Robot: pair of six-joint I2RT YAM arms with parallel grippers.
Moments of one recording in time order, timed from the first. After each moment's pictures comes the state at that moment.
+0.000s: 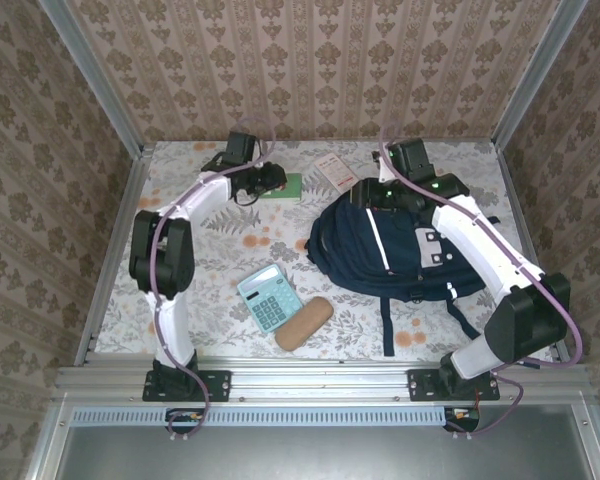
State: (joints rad) left arm -0.35 2.05 1.65 -0.41 0.34 -0.56; right arm 0.35 1.51 1.39 -0.68 -0.21 0.38
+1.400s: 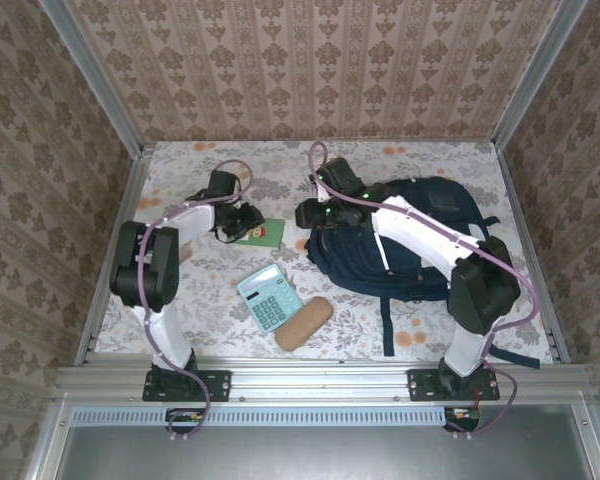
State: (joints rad) left arm -0.27 1.83 1.17 -0.39 0.31 -0.68; right arm 0.62 1.79 1.50 -0.57 -0.17 0.51
